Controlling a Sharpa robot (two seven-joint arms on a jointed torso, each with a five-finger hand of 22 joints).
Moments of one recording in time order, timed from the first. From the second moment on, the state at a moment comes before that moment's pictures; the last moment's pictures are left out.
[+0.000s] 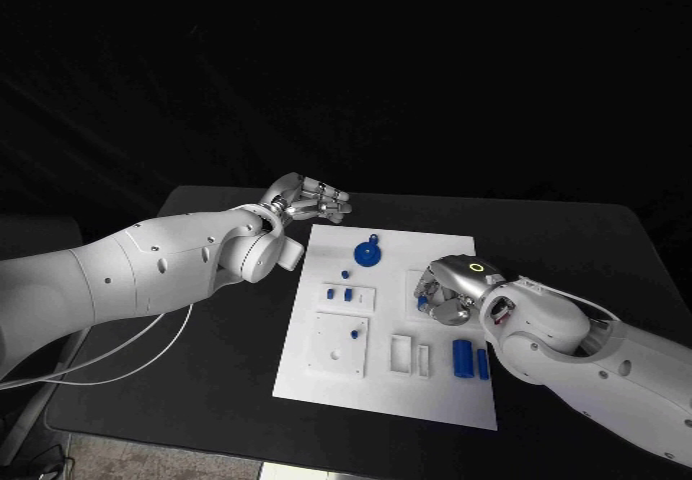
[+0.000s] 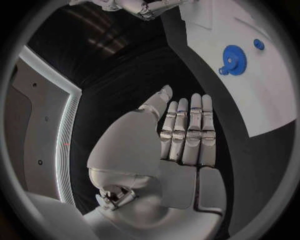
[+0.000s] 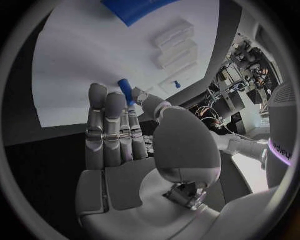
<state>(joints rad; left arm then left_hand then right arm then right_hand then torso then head) 1.31 -0.71 -0.15 1.24 -0.29 -0.36 0.29 1.39 -0.03 0.20 -0.14 0.14 1.11 0.12 0.07 0.07 1.18 0.11 0.06 0.06 1.21 0.09 0.07 0.11 0.08 1.02 0.07 0.06 0.69 0.93 -0.73 0.20 1.55 -1.88 -0.18 -0.25 1.26 -0.13 0.65 -0.17 0.05 1.26 0.08 0.06 0.07 1.38 0.02 0.06 0.06 1.45 -0.06 0.77 0.72 0.10 1.47 -0.08 0.20 1.24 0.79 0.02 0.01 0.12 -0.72</state>
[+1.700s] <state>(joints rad) 1.31 -0.68 -0.15 1.21 -0.29 -0.36 0.29 1.39 -0.03 0.20 -0.14 0.14 1.11 0.12 0.07 0.07 1.18 0.11 0.06 0.06 1.21 0.09 0.07 0.11 0.08 1.02 0.07 0.06 0.69 0.90 -0.58 0.12 1.66 -1.77 -0.32 -0.18 1.25 -0.12 0.68 -0.19 0.05 1.27 0.08 0.06 0.07 1.39 0.01 0.05 0.06 1.46 -0.06 0.77 0.73 0.08 1.46 -0.09 0.22 1.25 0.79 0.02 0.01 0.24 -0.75</state>
